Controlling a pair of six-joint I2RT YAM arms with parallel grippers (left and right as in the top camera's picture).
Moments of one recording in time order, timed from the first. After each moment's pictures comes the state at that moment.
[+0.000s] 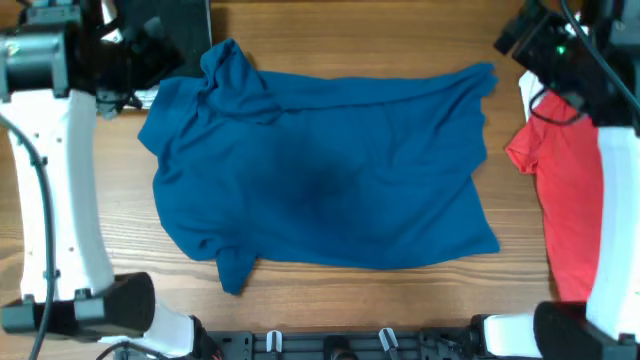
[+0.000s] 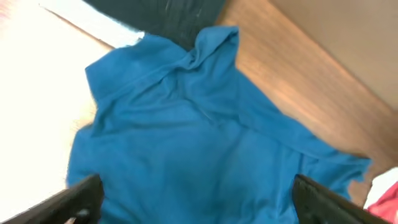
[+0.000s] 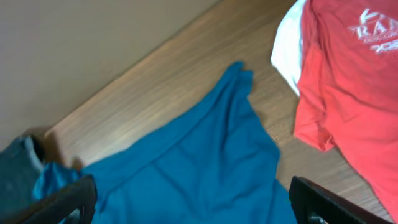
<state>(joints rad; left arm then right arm) 0.06 1.72 2.09 -1.44 0.10 -0.52 0.00 1.58 2.04 -1.32 0.07 0.57</state>
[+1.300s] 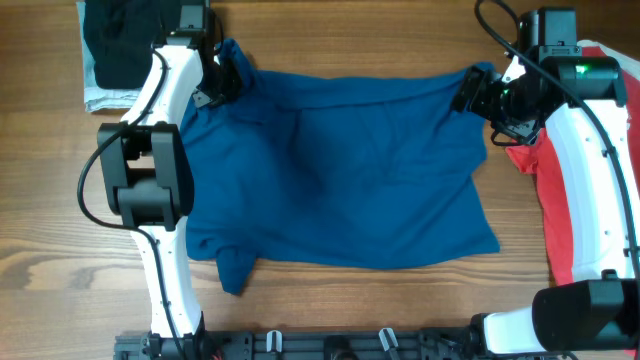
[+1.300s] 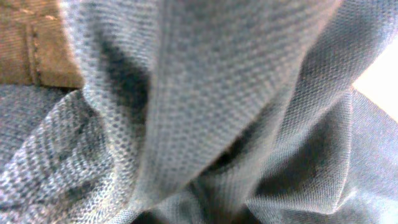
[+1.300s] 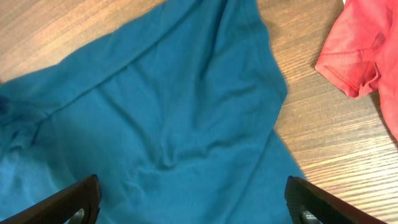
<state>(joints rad) -0.05 2.34 1.94 -0.93 0.11 -0.47 0.00 1.63 1.63 -1.21 -0.08 0.44</state>
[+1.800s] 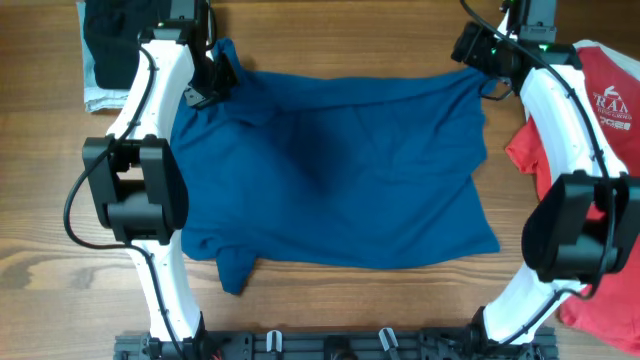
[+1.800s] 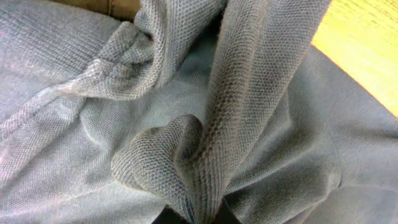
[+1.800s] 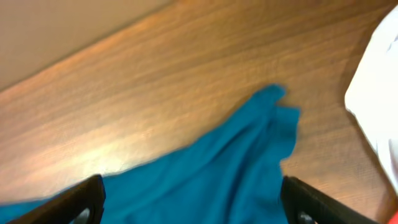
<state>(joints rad) -0.05 2.23 1.94 -1.07 0.11 -0.47 -0.07 1.95 1.62 -0.55 -0.04 0.35</state>
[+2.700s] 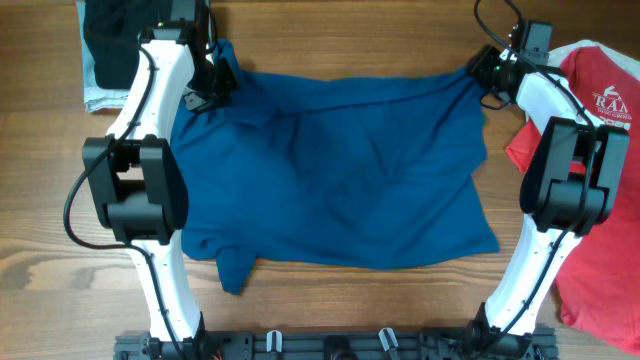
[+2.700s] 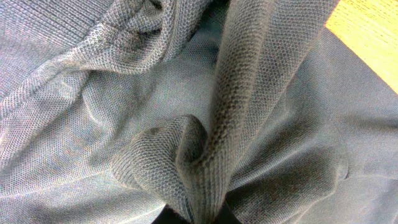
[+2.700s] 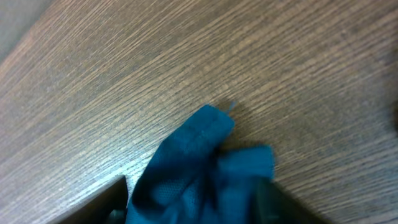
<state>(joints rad) -0.05 2.23 1.94 -1.11 0.11 -0.47 -0.18 2.27 1.62 -0.27 -0.14 0.48</state>
